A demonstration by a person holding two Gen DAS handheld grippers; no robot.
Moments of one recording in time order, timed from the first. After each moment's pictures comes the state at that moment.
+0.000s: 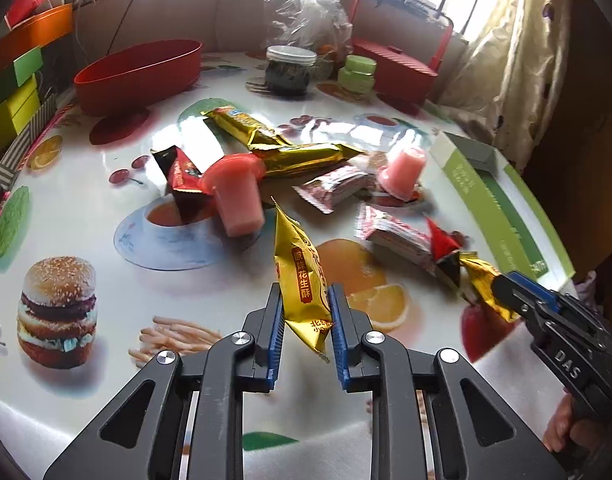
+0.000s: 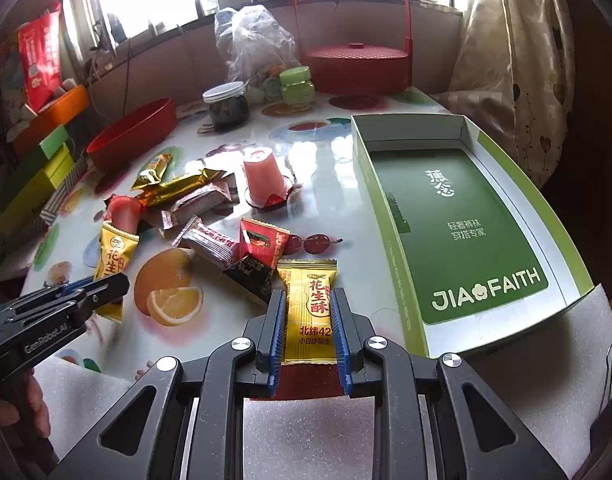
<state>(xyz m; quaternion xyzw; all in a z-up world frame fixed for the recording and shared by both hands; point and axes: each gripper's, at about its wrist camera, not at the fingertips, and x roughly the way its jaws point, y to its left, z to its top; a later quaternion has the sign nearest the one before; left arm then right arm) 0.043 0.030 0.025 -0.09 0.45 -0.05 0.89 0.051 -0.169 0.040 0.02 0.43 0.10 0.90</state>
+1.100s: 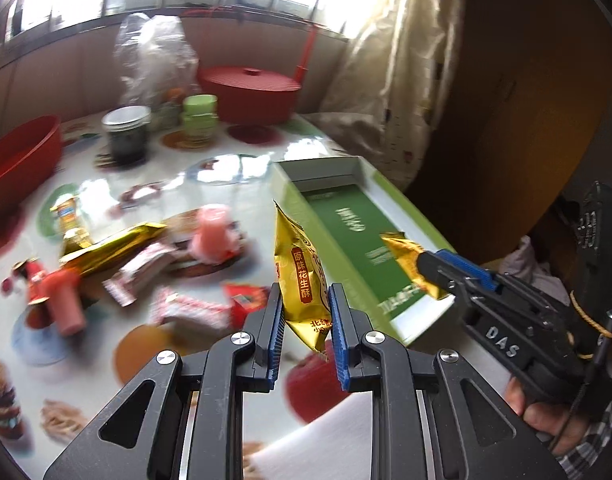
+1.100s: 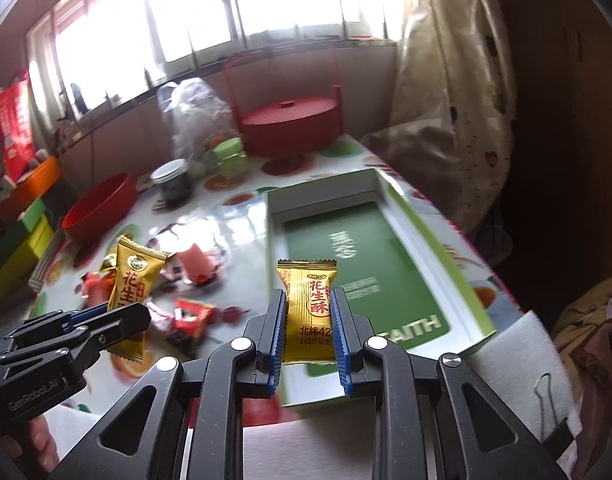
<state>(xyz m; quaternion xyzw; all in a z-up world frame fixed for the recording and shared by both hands) 0.072 -0.084 0.077 -0.06 0.41 -0.22 0.88 0.053 -0.246 0.085 0.06 0.36 0.03 0.93</state>
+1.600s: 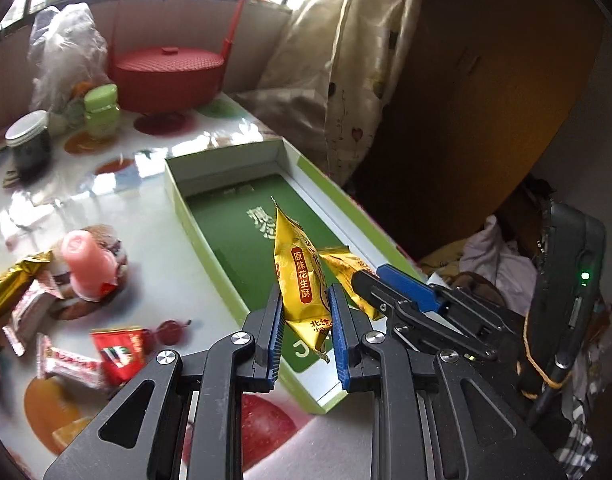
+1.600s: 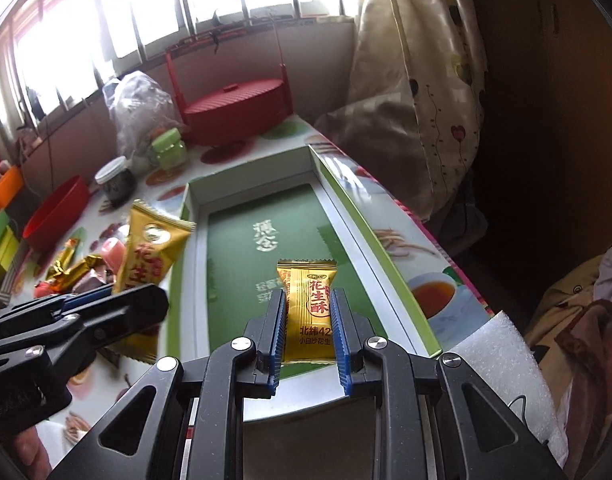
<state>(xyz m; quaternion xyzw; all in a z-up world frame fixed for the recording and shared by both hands) 0.107 -0.160 0.063 -0.05 0.43 -0.29 0.85 0.078 -0.295 0.056 0.07 0.39 -0.02 0.92</state>
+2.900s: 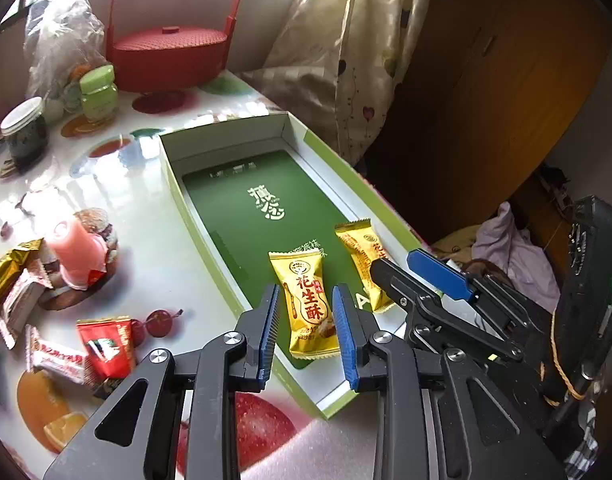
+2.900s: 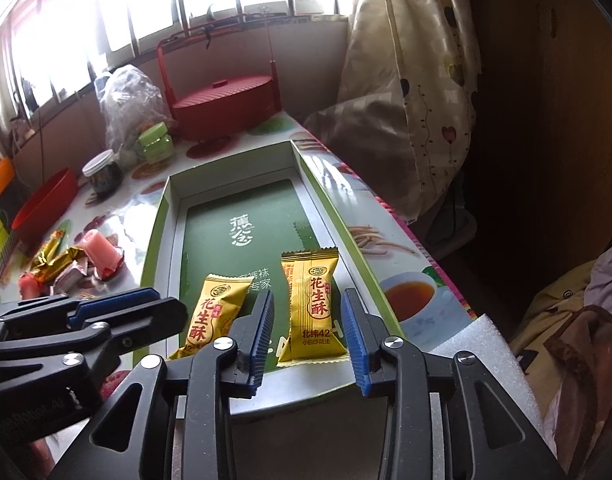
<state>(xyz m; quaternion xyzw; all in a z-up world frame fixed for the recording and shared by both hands) 0.107 -0.170 0.053 -0.04 0.46 -0.28 0.84 0.076 -0.304 0.051 0.05 0.39 -0.03 0.92</state>
